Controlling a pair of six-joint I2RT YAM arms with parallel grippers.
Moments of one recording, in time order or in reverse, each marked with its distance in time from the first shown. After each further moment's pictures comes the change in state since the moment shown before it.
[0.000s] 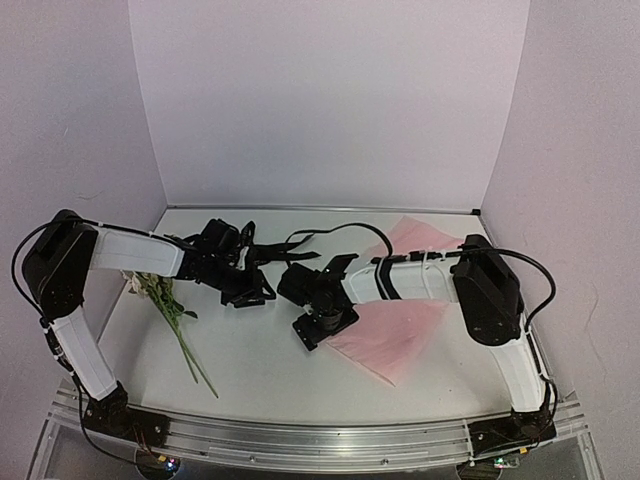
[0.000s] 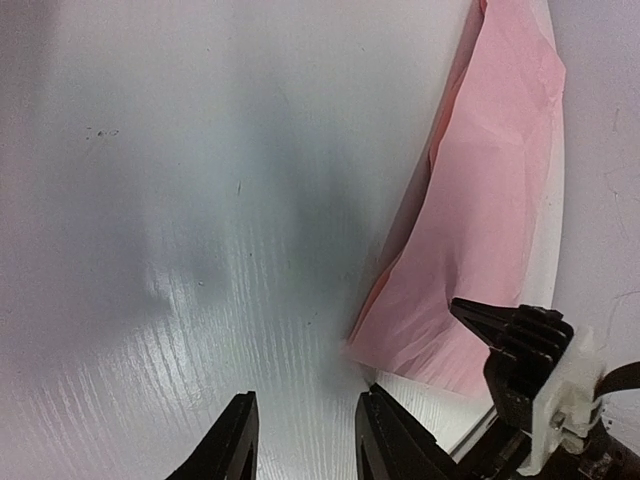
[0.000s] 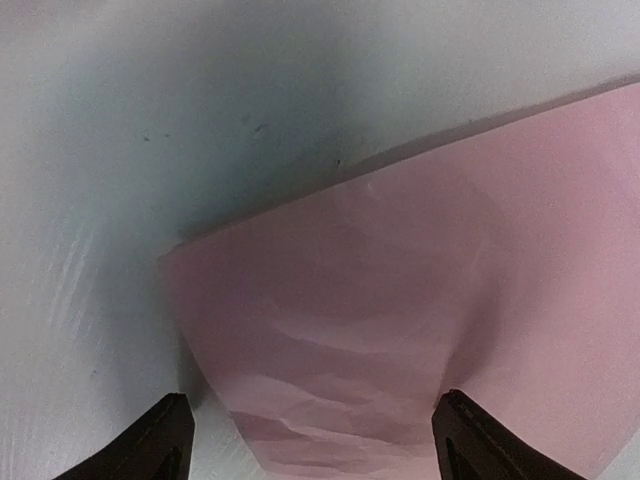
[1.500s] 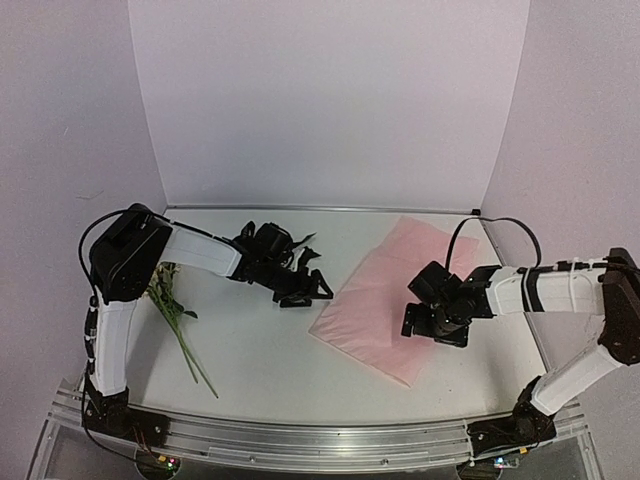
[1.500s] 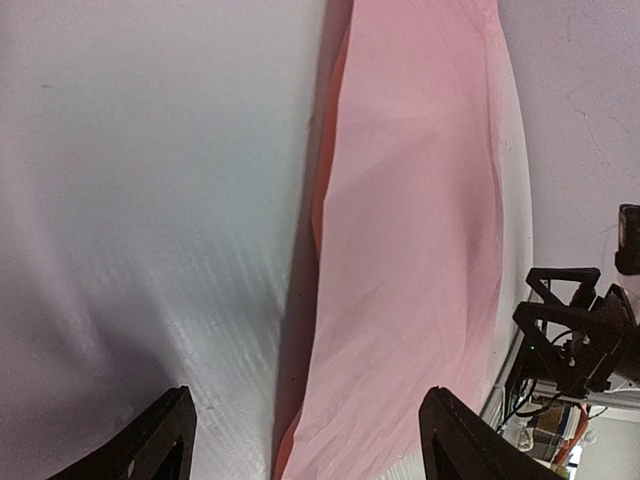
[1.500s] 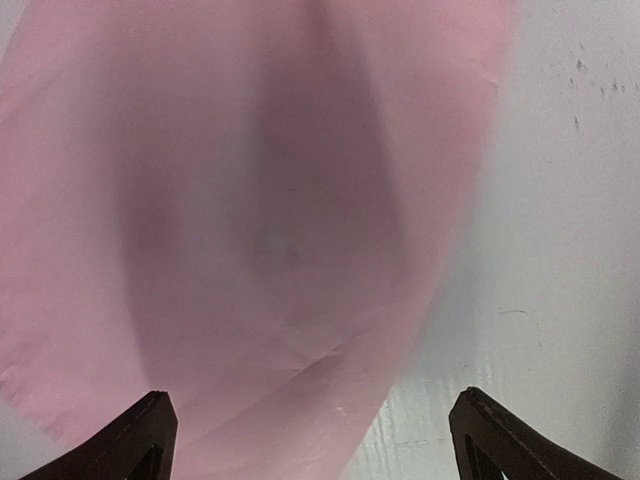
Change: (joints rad) left arm -0.118 0.383 0.326 0.141 0.149 0.075; right arm -0.282 -0.776 -0.925 0.241 -0.004 0.537
